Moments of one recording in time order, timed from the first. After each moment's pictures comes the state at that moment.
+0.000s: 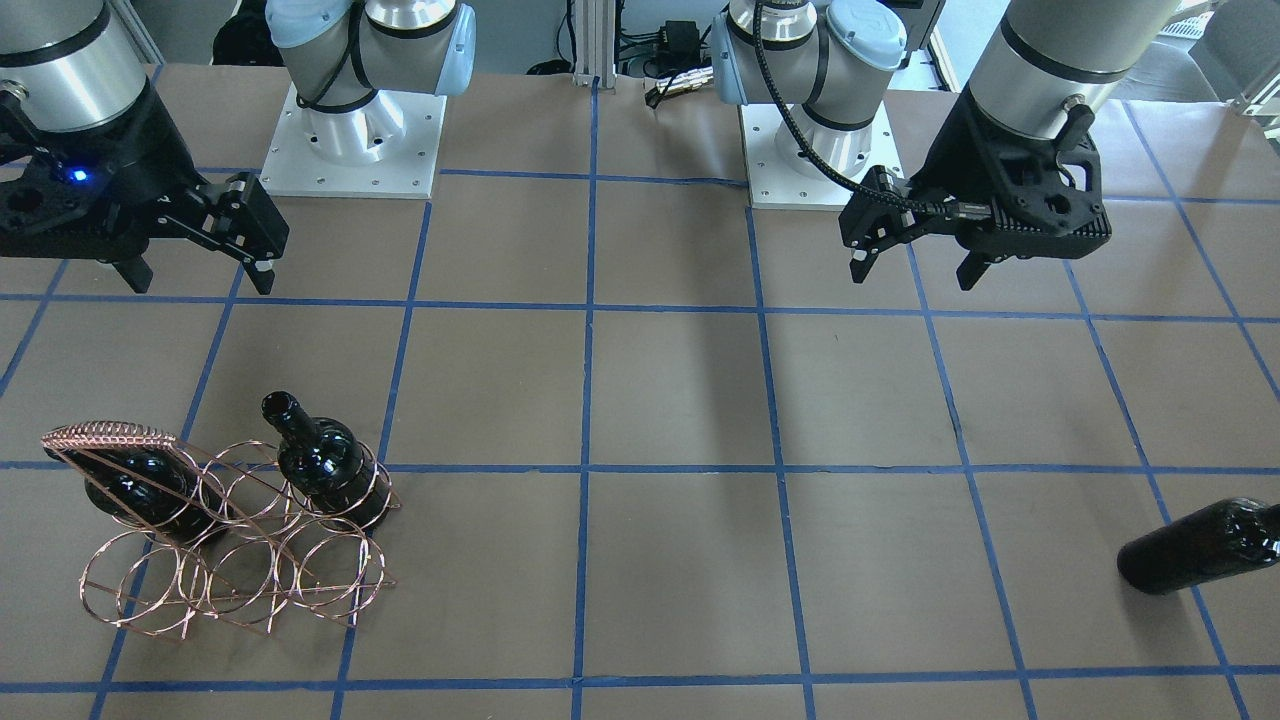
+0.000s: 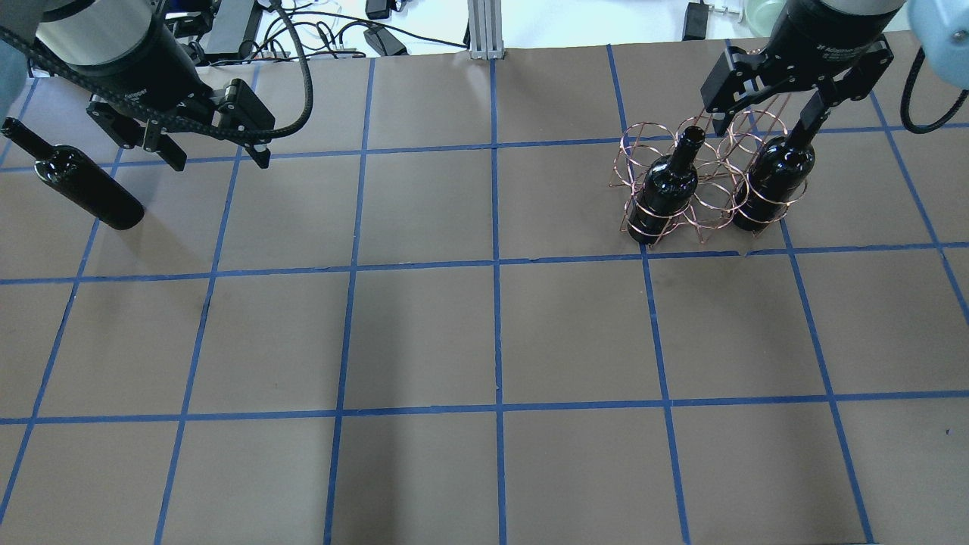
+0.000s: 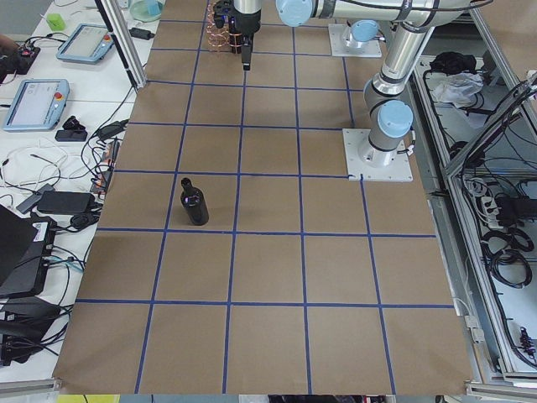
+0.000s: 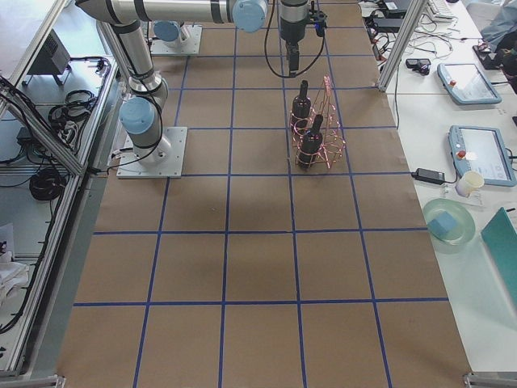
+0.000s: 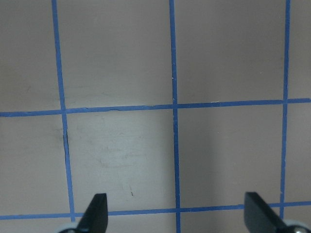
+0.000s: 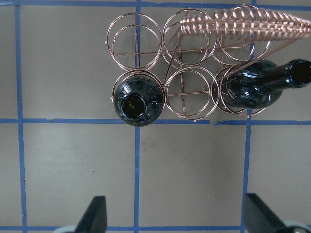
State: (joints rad) left arm -1.50 -1.57 -1.52 -1.59 1.56 0.09; right arm 1.48 -1.53 1.51 -1.61 -1.59 -0.11
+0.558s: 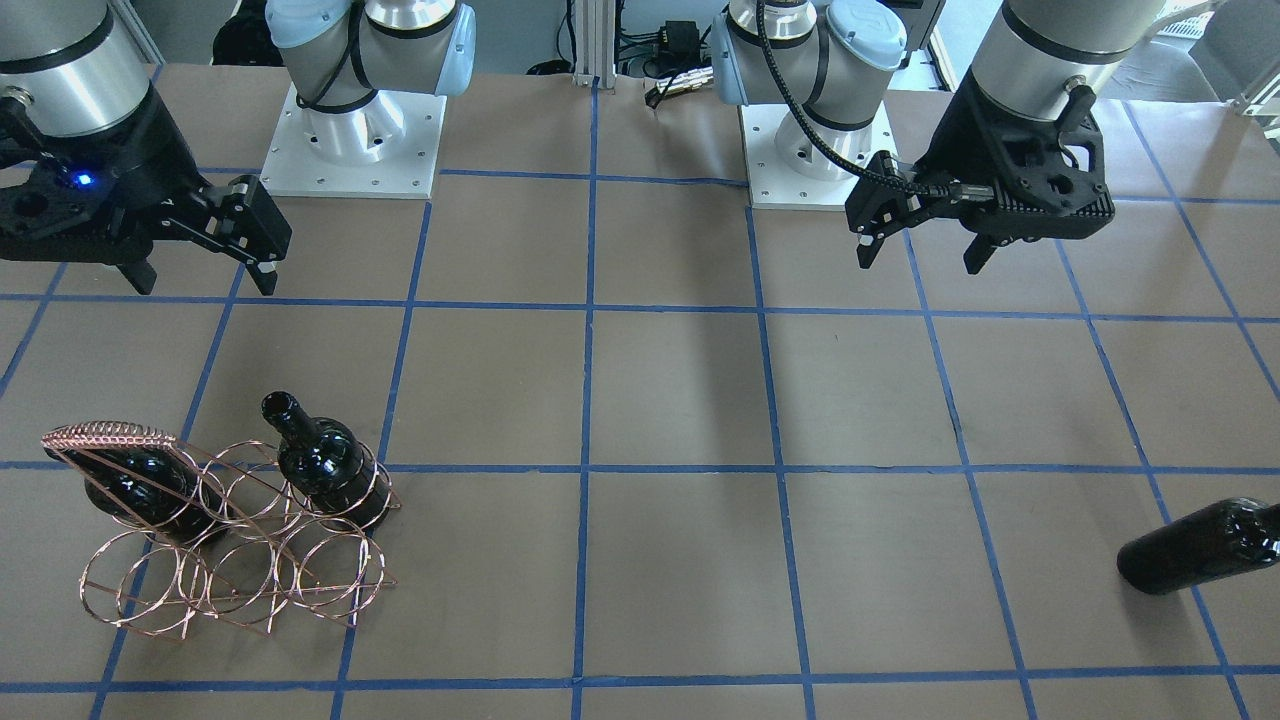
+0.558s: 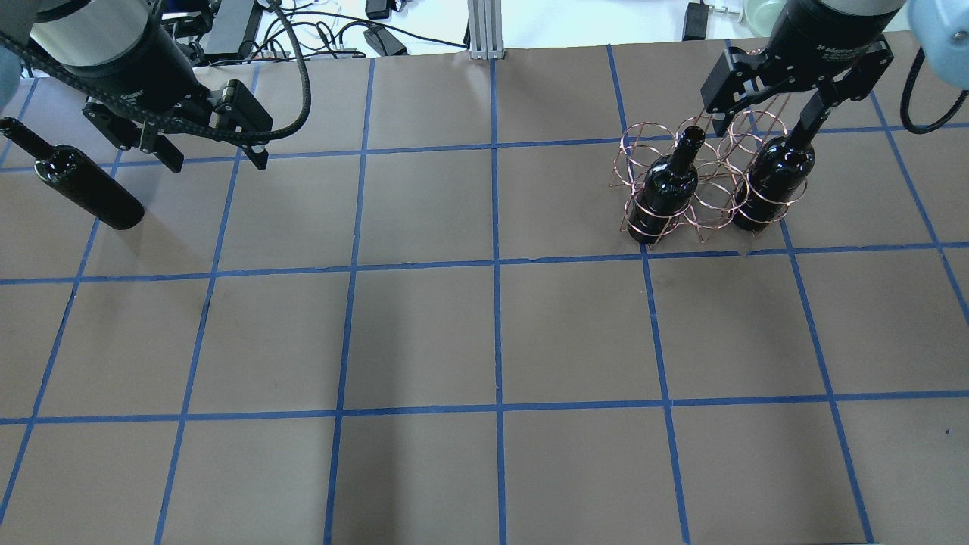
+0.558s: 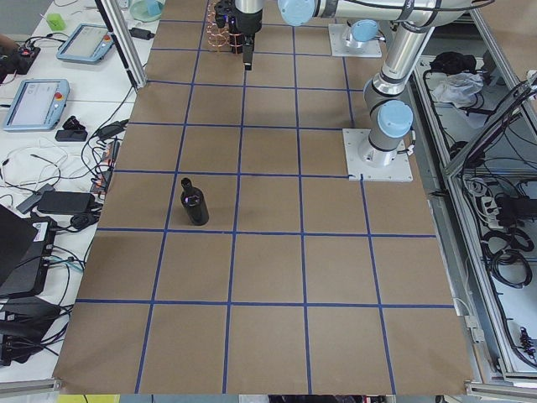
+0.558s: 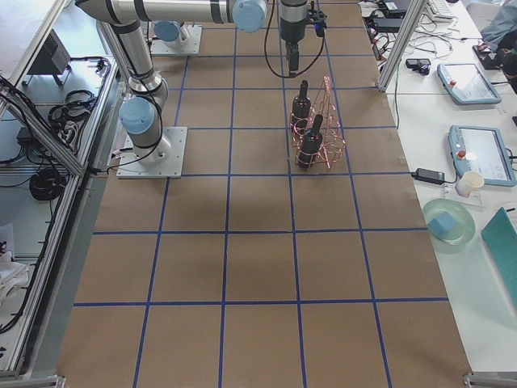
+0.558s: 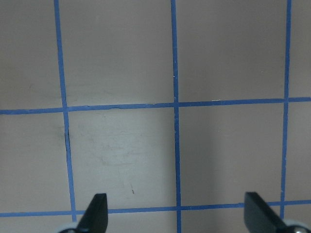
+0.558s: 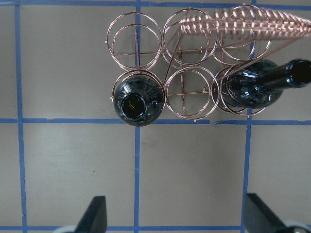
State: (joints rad) left arm -1.49 -1.56 -1.52 -1.59 1.56 0.10; right arm 1.48 -1.53 1.51 -1.61 -1.59 -0.11
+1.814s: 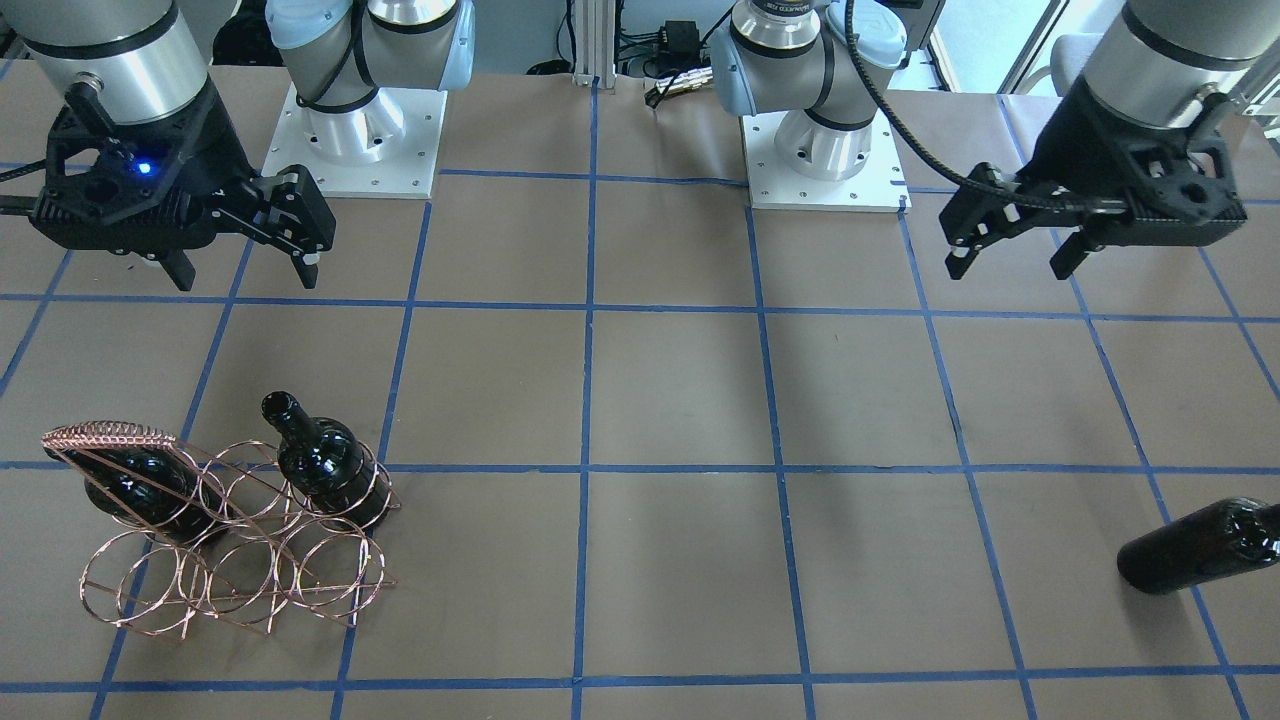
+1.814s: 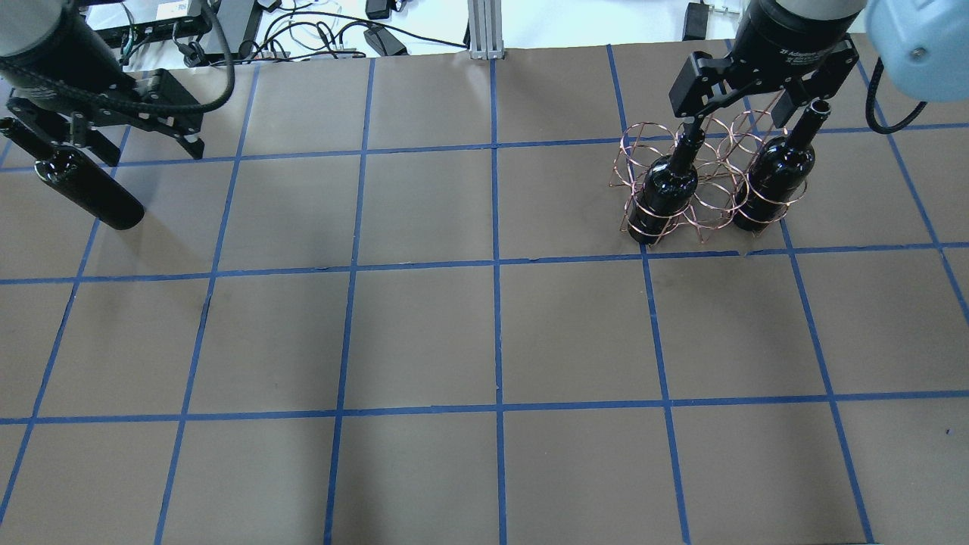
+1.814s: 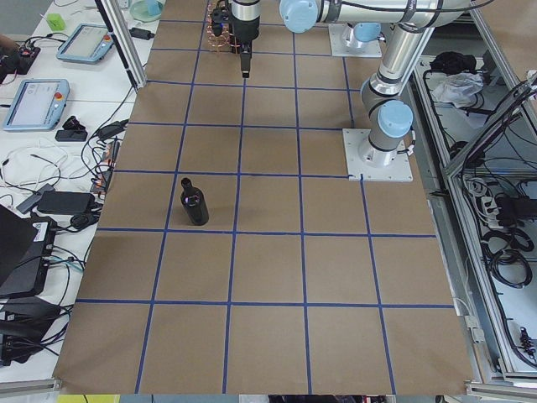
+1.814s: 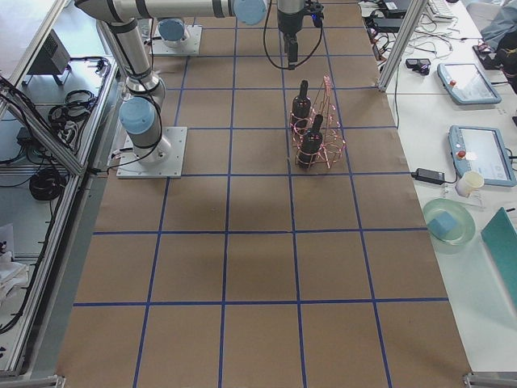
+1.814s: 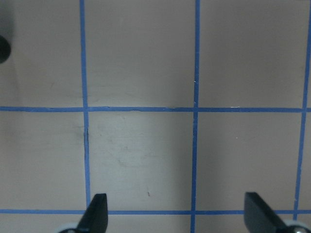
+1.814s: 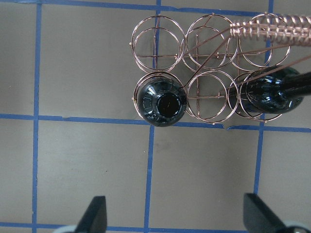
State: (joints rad) left arm -1.30 -1.57 -1.50 -1.60 1.55 0.22; right arm 1.55 -1.53 1.50 -1.62 -1.60 -0.09
